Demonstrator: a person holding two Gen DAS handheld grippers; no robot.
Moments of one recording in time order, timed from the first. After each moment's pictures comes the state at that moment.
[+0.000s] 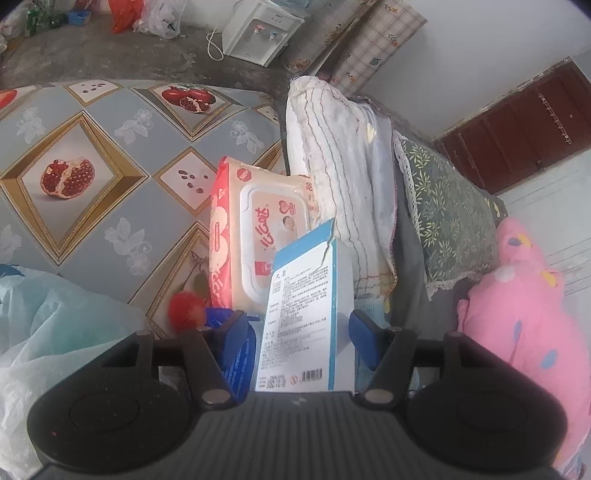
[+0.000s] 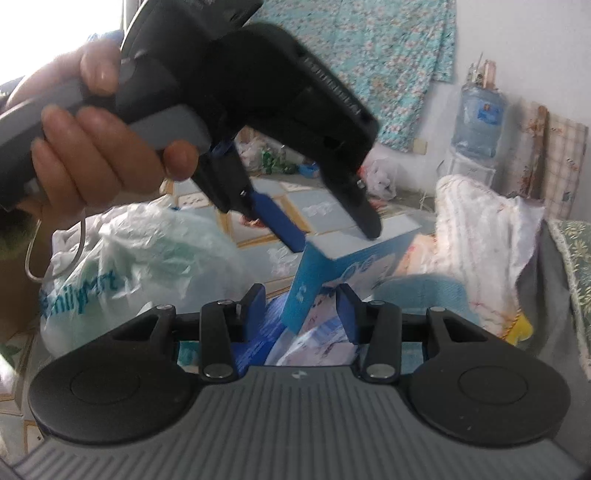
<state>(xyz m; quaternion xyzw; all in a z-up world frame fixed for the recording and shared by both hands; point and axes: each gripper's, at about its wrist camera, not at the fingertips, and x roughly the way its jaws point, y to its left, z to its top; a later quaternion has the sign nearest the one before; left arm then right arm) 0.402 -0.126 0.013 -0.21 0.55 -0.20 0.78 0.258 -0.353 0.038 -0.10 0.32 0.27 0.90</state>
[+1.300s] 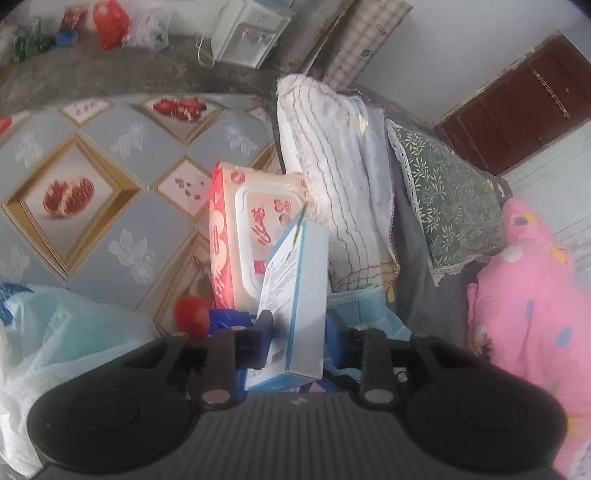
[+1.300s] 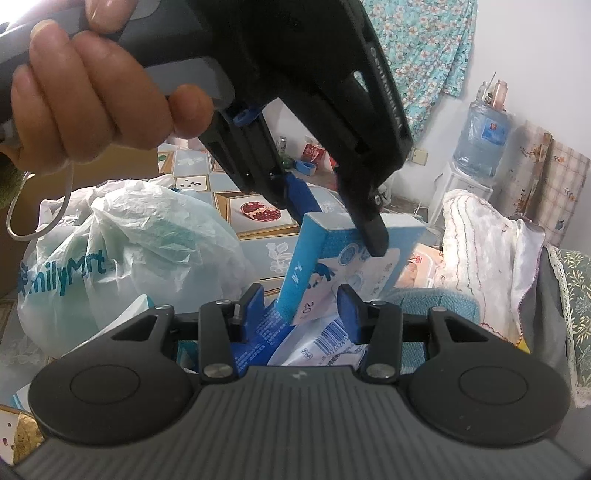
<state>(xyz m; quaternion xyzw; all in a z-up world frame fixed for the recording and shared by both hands) 0.396 -0.136 0.023 -0.16 0.54 -0.21 0.80 0.262 -0.337 0.030 -0.15 0.31 0.26 0.90</state>
